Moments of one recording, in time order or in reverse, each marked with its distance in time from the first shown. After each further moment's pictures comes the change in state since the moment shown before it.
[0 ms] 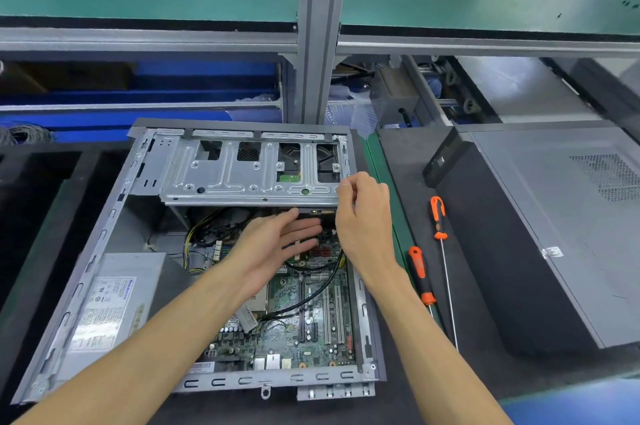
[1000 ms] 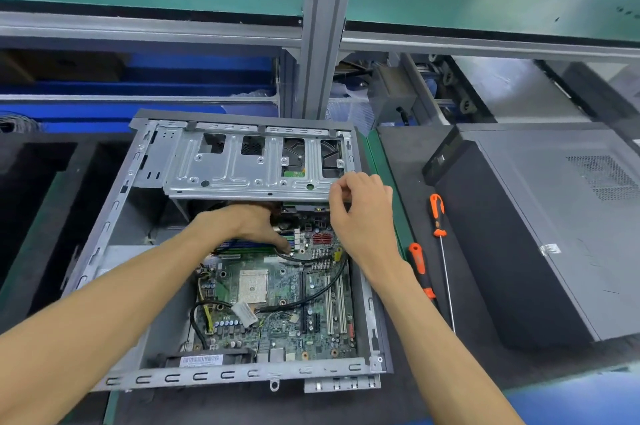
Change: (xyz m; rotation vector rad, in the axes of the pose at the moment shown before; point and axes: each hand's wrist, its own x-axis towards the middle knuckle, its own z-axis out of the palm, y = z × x) left_hand 0.075 0.034 -0.056 2.001 -0.123 -0.223; right_hand 0.000 -0.001 0.004 -0.214 -0.027 -0.163
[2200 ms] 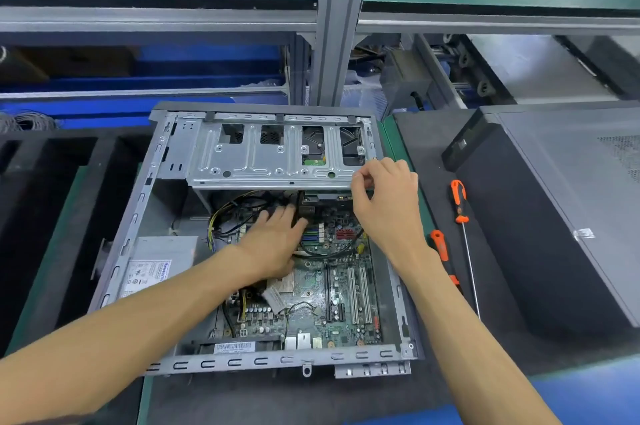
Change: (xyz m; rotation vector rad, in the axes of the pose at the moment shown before) left_hand -0.050 0.013 0.051 0.296 0.366 0.254; right_hand 0.000 -0.005 -0.001 -0.122 -0.028 0.016
